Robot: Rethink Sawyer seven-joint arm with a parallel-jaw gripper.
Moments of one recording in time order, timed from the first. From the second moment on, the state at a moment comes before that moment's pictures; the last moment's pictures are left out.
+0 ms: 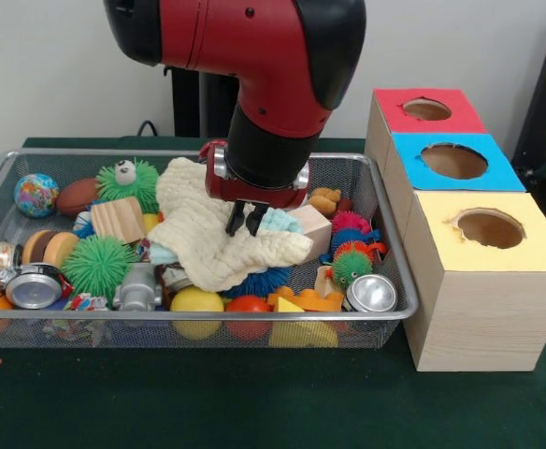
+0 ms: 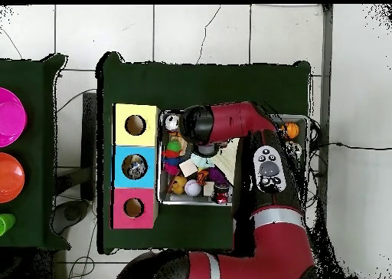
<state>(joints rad) -0.28 -0.44 0.12 1.27 -0.45 0.99 1.78</state>
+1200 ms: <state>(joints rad) -0.48 -0.92 0.19 1.38 -0.48 1.16 1.50</state>
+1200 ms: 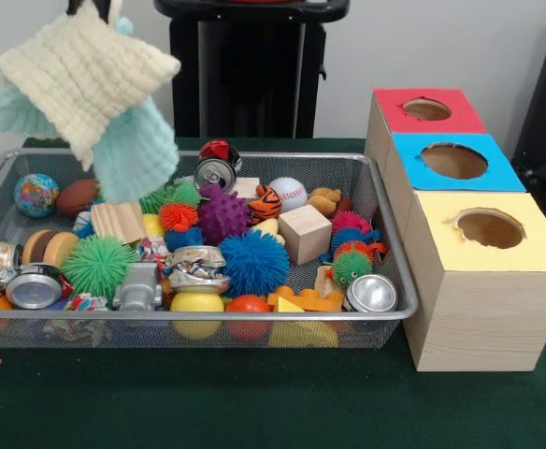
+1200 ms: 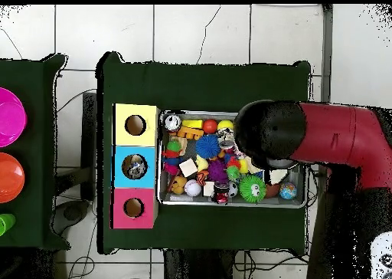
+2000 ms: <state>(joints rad) -0.42 -0.86 0.19 1.33 -0.59 1.17 1.49</state>
